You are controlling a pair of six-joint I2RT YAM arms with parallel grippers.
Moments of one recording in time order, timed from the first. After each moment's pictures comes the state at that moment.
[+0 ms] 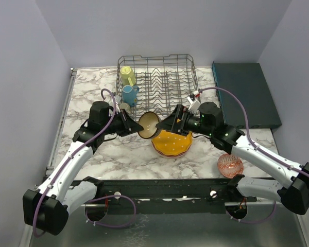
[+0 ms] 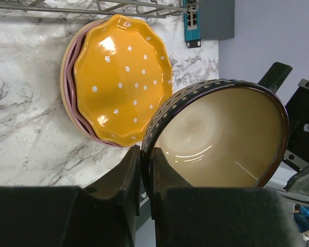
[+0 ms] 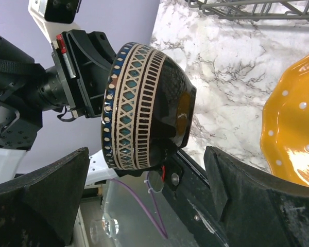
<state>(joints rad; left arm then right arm) -0.33 0.98 0.79 -0.35 0.56 -0.81 0.76 1.12 0.89 -0.07 -0.30 0.96</state>
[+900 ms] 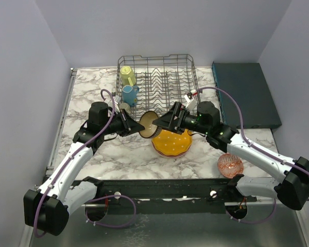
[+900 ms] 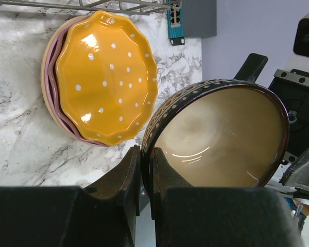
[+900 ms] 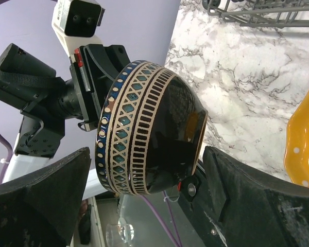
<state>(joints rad) -0.31 0.97 0.76 -0.28 0.63 -0.88 0.76 1.18 0.86 0.09 -0.33 1.05</state>
